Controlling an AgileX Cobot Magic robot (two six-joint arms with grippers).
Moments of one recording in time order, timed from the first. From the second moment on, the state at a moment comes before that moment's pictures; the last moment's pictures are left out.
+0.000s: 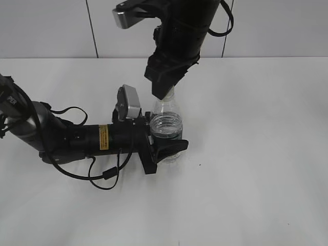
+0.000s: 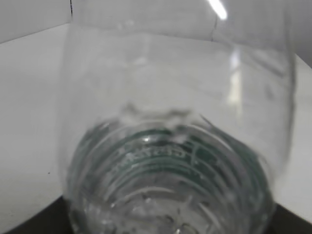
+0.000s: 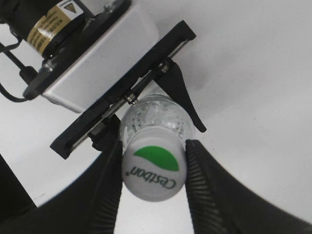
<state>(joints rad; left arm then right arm) -0.40 2.35 -1.04 1.06 -1.21 -0.37 0.66 2.04 -1.85 0.19 1.22 -0.53</state>
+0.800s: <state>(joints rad) -0.40 2.36 -1.04 1.06 -1.21 -0.37 0.66 2.04 -1.85 0.20 1.22 -1.29</state>
